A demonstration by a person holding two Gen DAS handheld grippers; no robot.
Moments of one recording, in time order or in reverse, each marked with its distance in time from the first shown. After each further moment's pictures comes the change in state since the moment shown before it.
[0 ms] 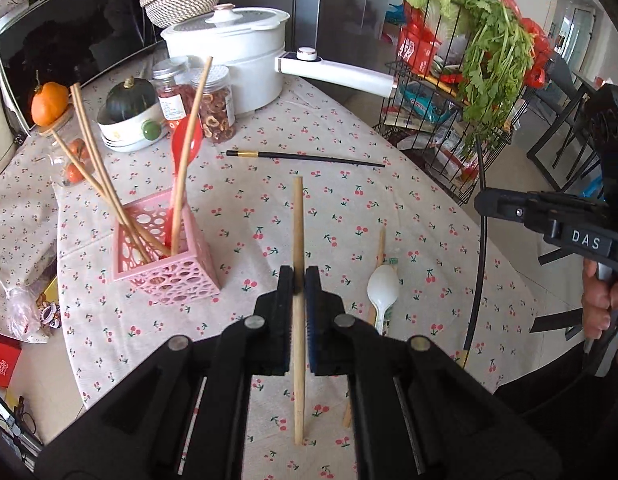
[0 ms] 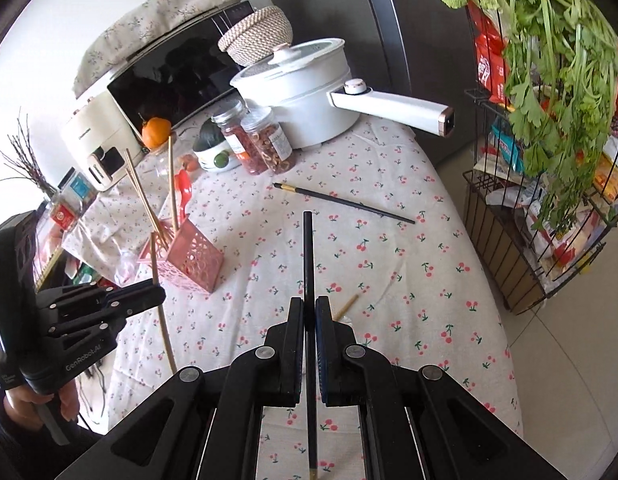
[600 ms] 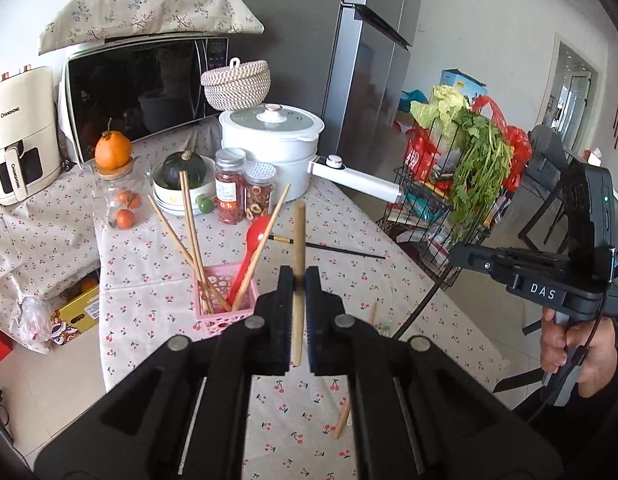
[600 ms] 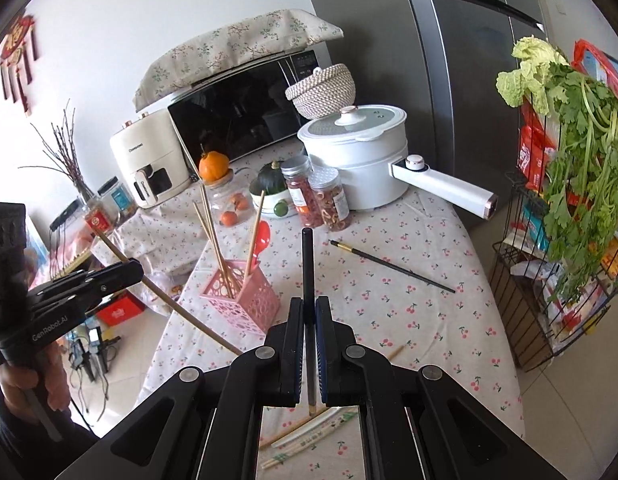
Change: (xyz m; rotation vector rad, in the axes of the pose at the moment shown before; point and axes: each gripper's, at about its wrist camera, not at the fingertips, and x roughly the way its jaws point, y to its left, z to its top) left arm -0.100 0.043 0.005 -0.118 -0.310 -0.002; right arm -0.044 0.067 0.019 -0.119 -0.173 0.076
